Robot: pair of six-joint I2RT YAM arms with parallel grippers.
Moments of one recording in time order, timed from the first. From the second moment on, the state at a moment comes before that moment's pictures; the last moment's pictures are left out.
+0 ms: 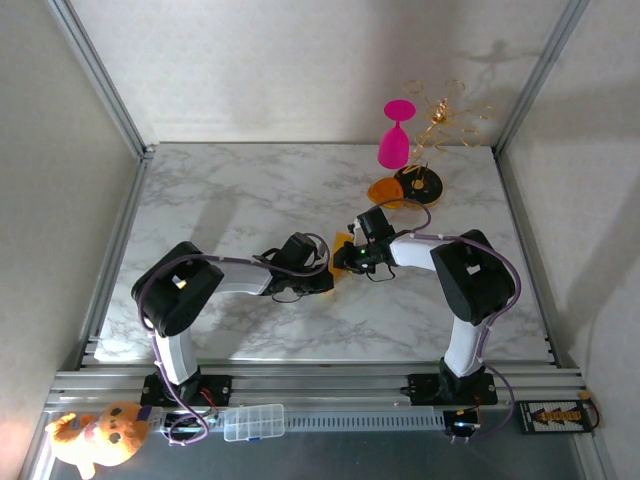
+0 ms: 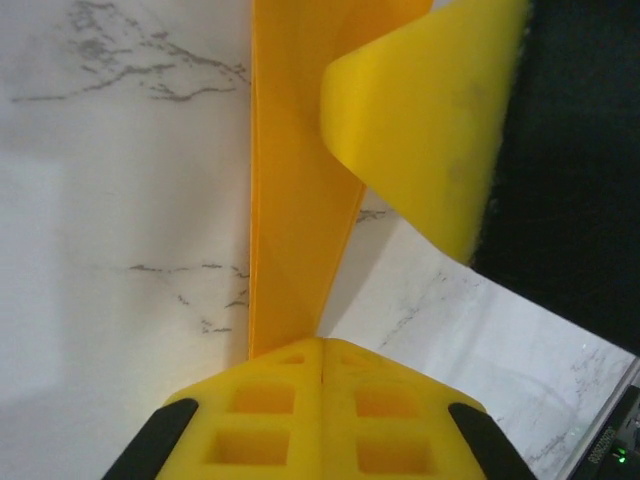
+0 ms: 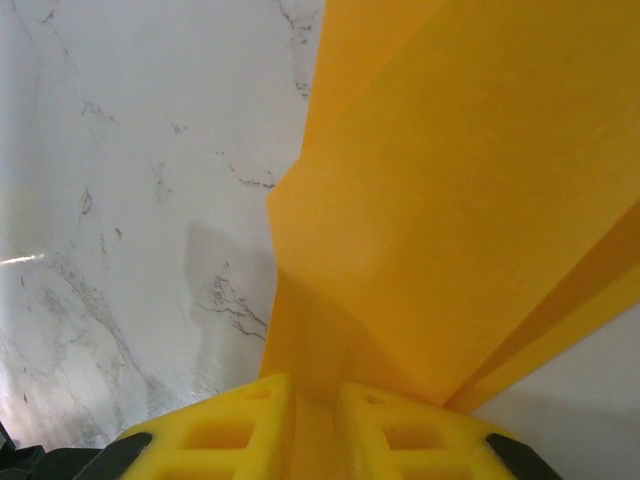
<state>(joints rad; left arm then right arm) -0.72 1.84 0.86 0.10 0.35 -0.84 0.52 1.86 0.96 -0.15 -0.47 0.59</state>
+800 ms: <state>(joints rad) -0.77 1.74 0.88 -0.17 0.24 -0.71 0.52 1.88 1.00 -0.20 -0.47 0.60</state>
